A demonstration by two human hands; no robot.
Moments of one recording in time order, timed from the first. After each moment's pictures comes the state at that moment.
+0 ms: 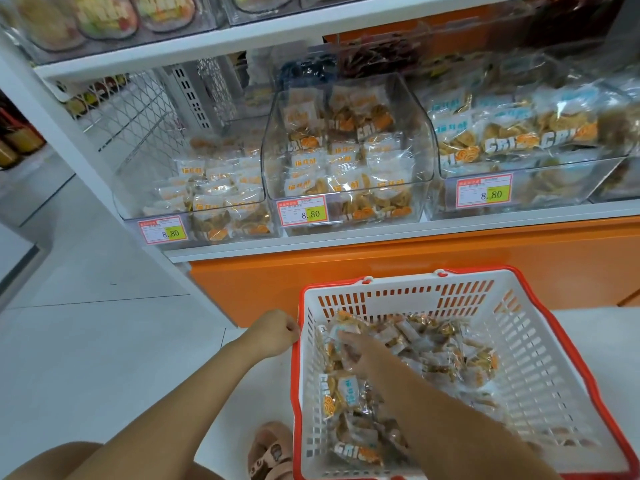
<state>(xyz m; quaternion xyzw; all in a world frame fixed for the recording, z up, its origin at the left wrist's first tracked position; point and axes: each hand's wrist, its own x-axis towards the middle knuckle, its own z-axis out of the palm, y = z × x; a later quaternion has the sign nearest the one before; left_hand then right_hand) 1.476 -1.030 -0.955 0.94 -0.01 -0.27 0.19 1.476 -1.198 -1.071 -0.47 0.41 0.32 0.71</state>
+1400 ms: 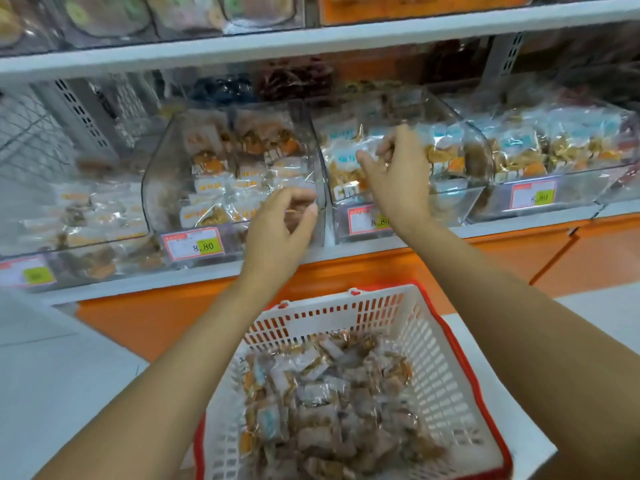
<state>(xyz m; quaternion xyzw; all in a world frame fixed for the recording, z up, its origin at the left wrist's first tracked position) 1.528 -1.212 -0.830 0.83 -0.20 0.16 0.50 1.562 -1.392 -0.811 -0.84 0.05 -0.35 0.40</state>
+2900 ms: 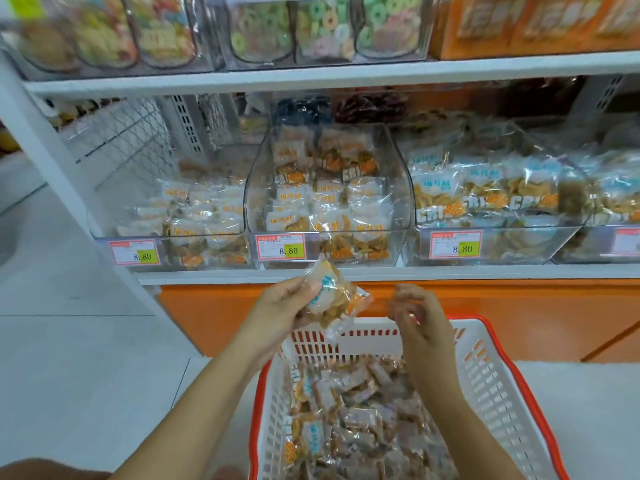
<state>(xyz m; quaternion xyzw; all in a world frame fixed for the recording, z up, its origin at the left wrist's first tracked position) 1.483 -1.102 -0.873 0.68 0.01 -0.15 0.72 1.442 -1.299 -0.906 -0.75 0.02 -0.19 0.63</state>
